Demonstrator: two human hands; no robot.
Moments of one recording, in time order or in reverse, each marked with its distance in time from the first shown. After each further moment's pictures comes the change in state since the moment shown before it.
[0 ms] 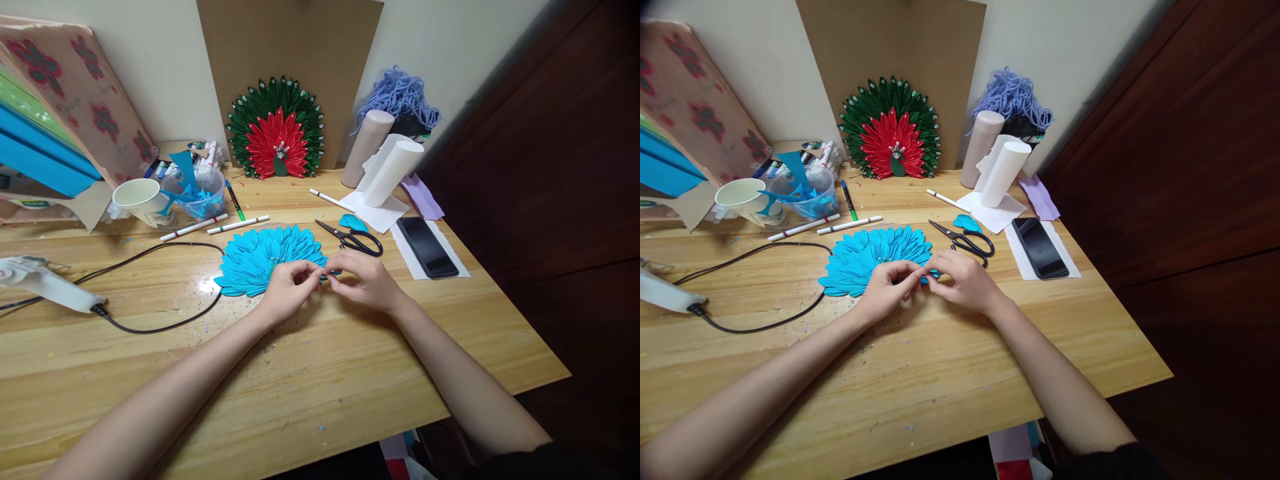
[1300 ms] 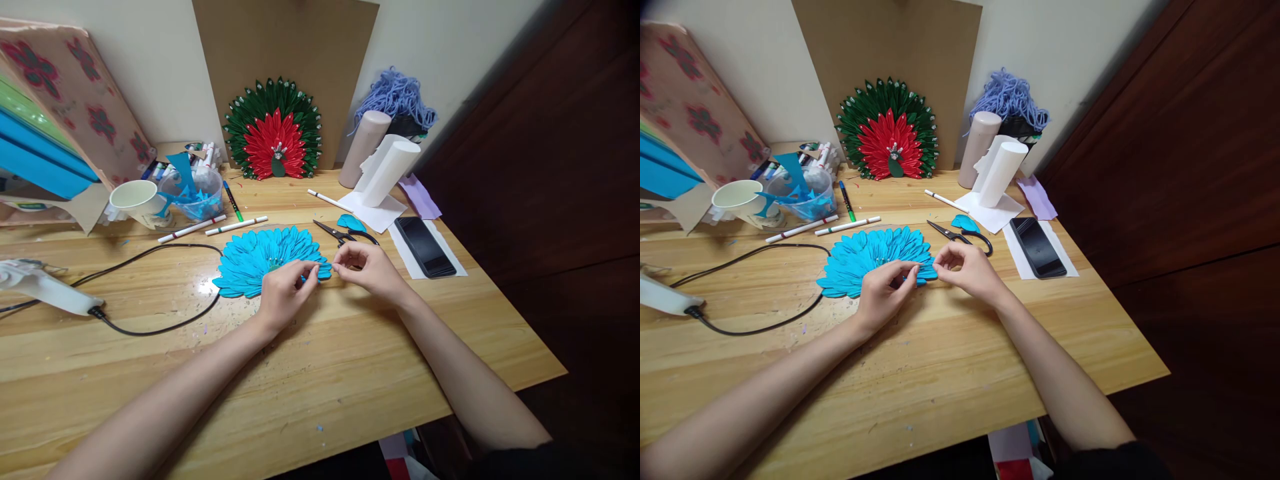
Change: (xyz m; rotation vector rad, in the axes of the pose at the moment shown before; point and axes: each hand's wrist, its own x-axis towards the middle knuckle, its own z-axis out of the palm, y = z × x) left_hand -0.007 -0.010 0.004 0.523 0.278 0.369; right_hand 0.003 0.007 -0.006 0.421 0.054 0.536
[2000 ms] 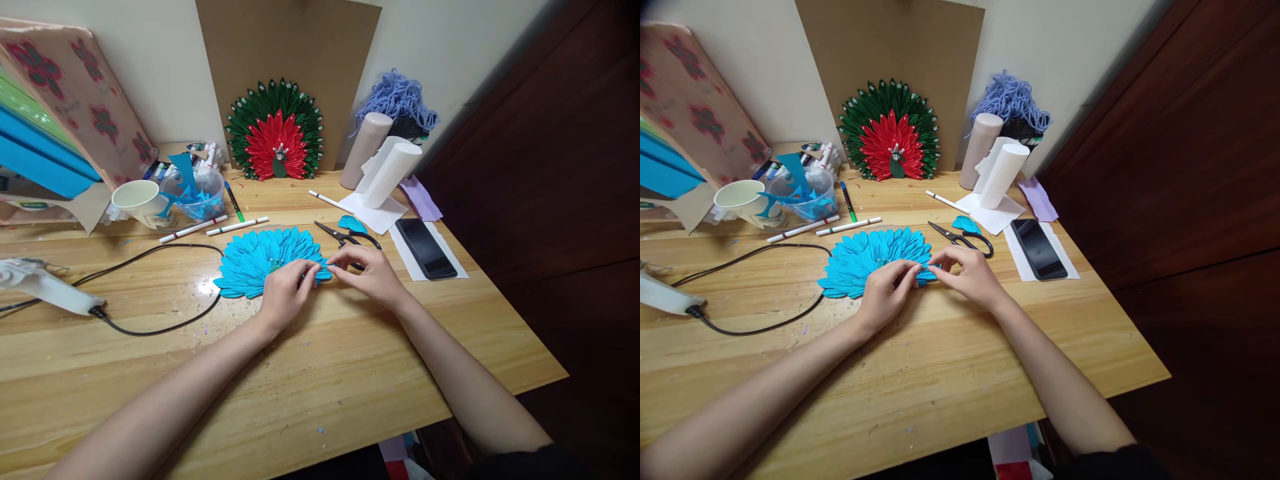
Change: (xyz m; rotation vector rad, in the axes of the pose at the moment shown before) left_hand 0.002 0.002 -0.001 -0.020 -0.083 -0.054; right_hand -0.003 -0.002 0.002 -0.181 0.029 -0.205
